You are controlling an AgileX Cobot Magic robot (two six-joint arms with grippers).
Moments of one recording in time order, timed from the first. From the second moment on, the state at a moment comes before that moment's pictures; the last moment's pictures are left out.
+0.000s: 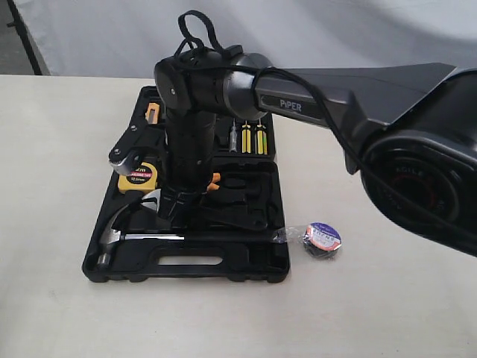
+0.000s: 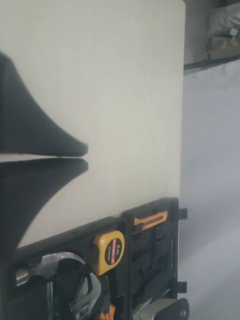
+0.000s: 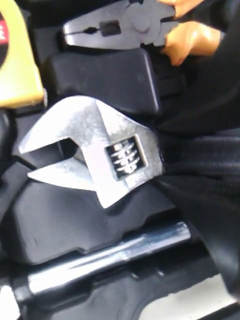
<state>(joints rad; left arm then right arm) -0.40 1.30 -0.96 0.82 0.66 -0.60 0.66 2.33 -1.91 0.06 1.12 -0.56</state>
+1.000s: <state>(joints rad) -0.40 1.30 -0.96 0.82 0.66 -0.60 0.67 2.24 -1.90 0.20 1.01 -0.46</state>
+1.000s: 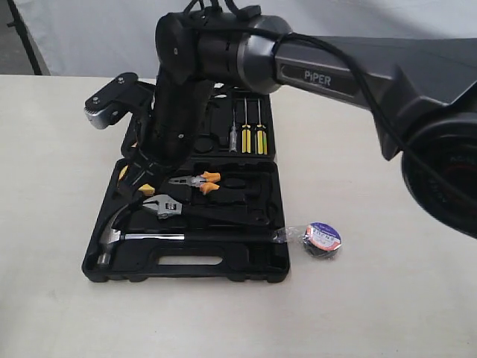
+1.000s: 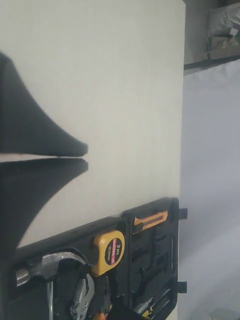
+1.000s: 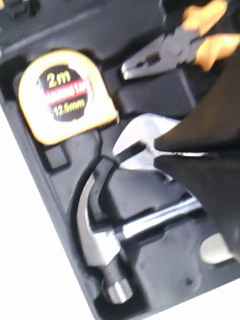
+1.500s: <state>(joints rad) -0.40 1.30 -0.96 0.82 0.66 -0.60 0.66 2.35 -1.93 0.27 0.96 -0.37</state>
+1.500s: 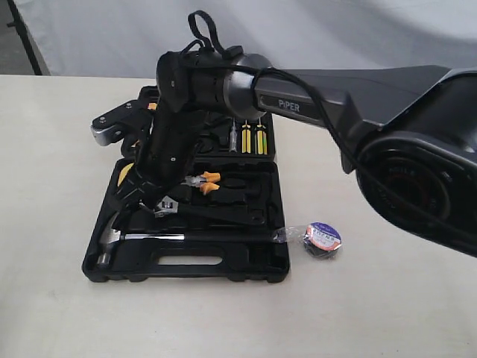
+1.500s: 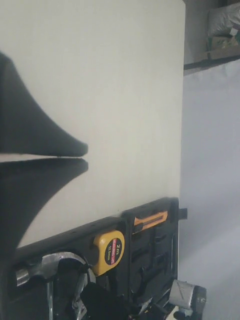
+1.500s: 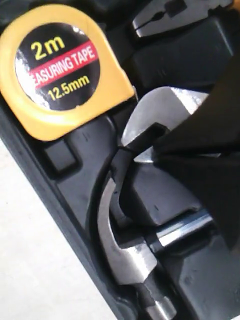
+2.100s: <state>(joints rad) -0.40 1.30 -0.96 0.82 0.66 -0.60 0.66 2.35 -1.97 0.25 1.05 -0.36</state>
